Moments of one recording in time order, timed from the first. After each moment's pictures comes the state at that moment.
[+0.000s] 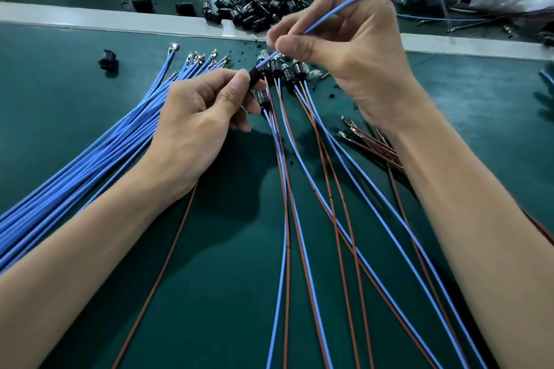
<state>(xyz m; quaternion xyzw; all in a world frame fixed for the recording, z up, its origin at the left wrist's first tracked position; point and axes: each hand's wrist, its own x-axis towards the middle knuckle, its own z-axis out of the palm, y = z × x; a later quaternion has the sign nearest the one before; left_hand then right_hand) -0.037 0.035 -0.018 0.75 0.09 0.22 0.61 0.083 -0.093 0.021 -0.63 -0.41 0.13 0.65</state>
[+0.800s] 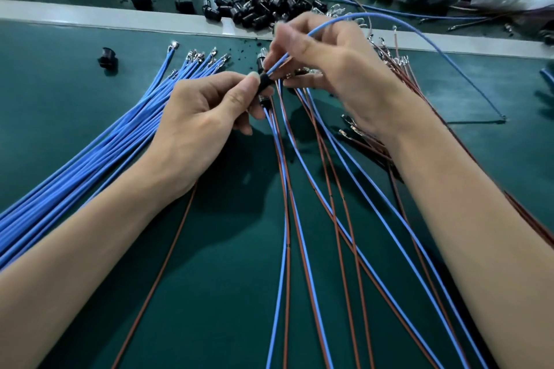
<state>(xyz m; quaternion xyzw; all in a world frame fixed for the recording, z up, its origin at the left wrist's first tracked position) -0.037 0.033 -0.016 0.76 0.08 0.20 0.62 0.083 -0.091 0.017 -0.70 -0.36 0.24 0.57</state>
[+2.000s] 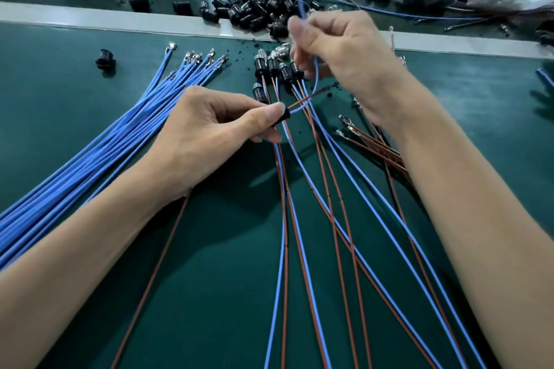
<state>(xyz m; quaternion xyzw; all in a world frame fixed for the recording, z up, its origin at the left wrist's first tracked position) -0.042 0.030 -0.011 0.80 0.09 0.12 0.58 0.092 -0.093 0.022 -0.77 -0.34 0.16 0.52</state>
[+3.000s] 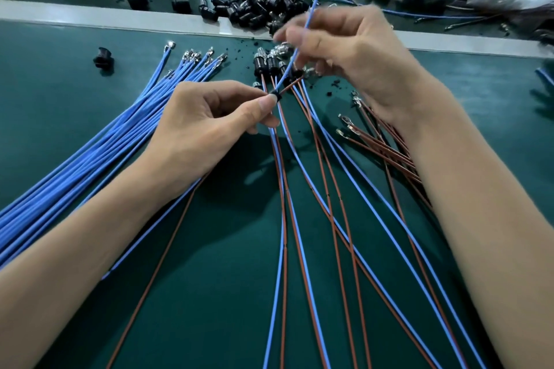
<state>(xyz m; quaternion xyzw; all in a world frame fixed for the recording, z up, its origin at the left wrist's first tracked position) -0.043 0.028 -0.006 0.80 0.12 0.16 0.57 0.096 -0.104 0.027 -0.73 -0.36 0.20 0.55</state>
